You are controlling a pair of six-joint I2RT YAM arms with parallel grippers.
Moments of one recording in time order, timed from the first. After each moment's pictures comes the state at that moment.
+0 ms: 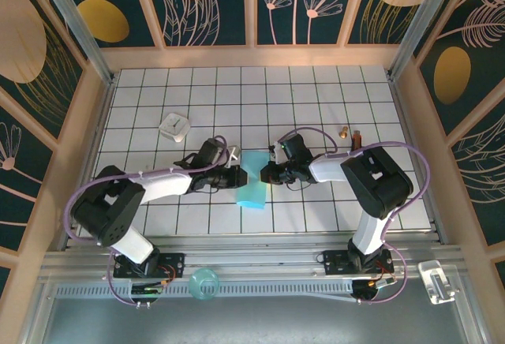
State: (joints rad) left arm -0.65 1.61 0.71 0.01 0.44 -0.68; right arm 0.59 1.78 0.76 0.08 -0.52 0.57
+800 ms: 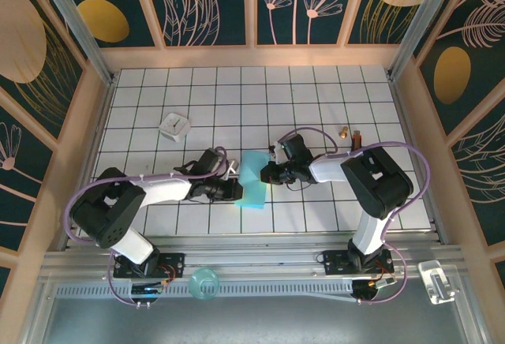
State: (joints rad) left arm -0.67 1.58 0.64 -0.09 0.46 -0.65; right arm 0.59 1.78 0.75 0.08 -0.52 0.57
